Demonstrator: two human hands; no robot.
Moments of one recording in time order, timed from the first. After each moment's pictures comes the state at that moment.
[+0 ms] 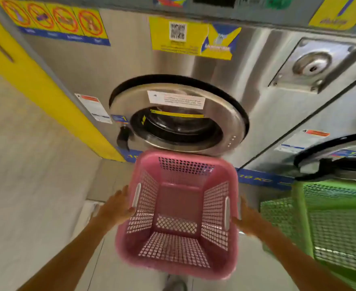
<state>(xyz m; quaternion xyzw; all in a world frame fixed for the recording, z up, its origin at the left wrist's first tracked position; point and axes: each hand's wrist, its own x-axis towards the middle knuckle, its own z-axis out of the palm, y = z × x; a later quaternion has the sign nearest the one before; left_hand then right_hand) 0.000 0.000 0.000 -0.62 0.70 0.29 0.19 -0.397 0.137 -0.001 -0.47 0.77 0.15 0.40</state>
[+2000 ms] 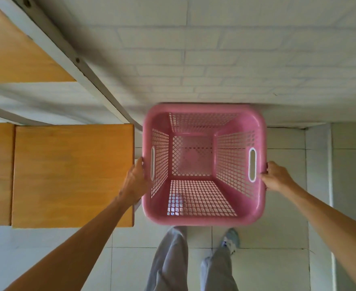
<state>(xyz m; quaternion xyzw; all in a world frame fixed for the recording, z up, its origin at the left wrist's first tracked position) 0.475 0.775 -0.159 -0.88 0.04 0.39 -0.27 0.325 0.388 -0.160 -0.76 0.47 0.35 0.27</state>
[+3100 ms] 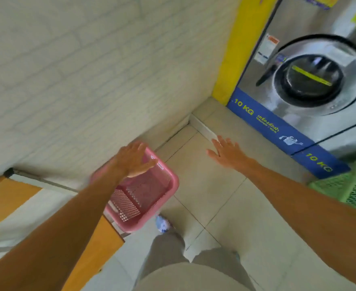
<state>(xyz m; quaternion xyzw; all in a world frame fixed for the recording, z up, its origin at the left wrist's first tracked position) 0.347 0.575 0.241 -0.73 0.65 0.21 0.09 0.035 0.427 0.203 -0.83 0.49 0.19 0.20</state>
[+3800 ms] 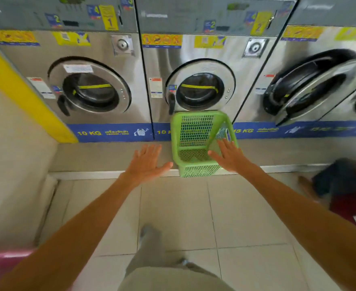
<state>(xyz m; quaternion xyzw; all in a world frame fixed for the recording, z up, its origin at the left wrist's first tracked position) -0.315 0.524 0.280 -0.43 0.88 0.18 0.06 -0.602 0.638 0.282 -0.51 0.83 -0.02 0.24</state>
